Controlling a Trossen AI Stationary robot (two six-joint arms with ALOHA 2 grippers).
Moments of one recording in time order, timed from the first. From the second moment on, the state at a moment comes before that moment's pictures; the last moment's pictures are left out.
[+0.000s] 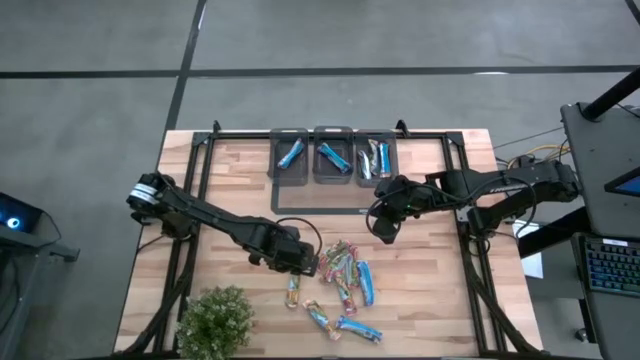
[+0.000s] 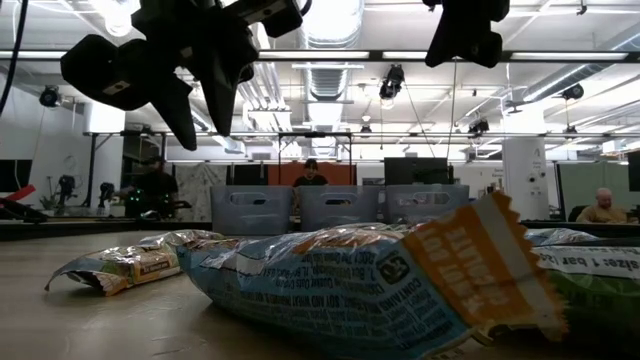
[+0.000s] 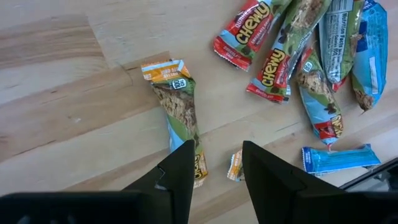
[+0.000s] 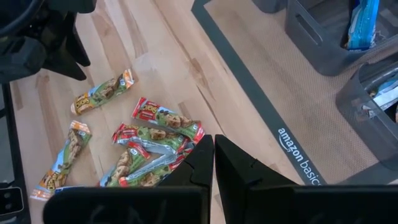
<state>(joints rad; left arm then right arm) -0.32 1.69 1.29 -0.77 0.04 -1.63 0.12 1.27 1.16 -0.77 0.16 0.63</state>
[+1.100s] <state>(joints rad) -0.32 1.76 1.29 -0.77 0.14 -1.65 0.12 1.27 1.16 -0.76 0.19 0.65</state>
